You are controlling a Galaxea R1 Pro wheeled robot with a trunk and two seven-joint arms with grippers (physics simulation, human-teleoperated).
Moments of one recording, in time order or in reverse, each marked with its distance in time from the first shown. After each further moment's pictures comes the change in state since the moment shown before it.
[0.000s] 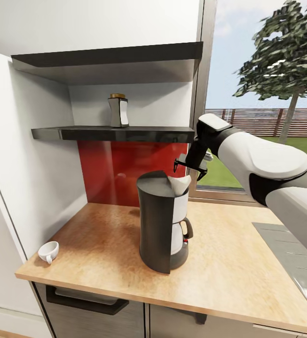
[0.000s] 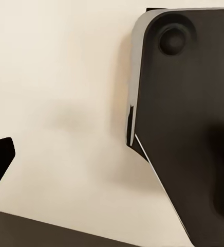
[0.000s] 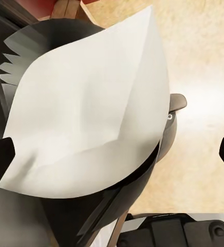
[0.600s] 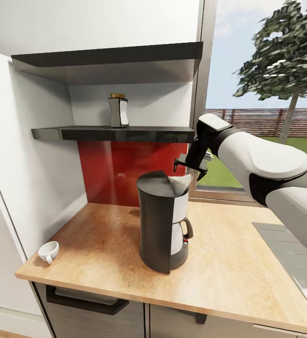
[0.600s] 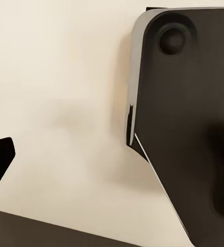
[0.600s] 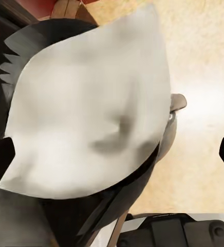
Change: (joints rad) left arm 0.000 0.000 0.000 0.000 0.000 0.001 -0.001; right arm 0.000 0.000 0.000 0.000 0.000 0.000 0.000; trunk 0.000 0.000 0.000
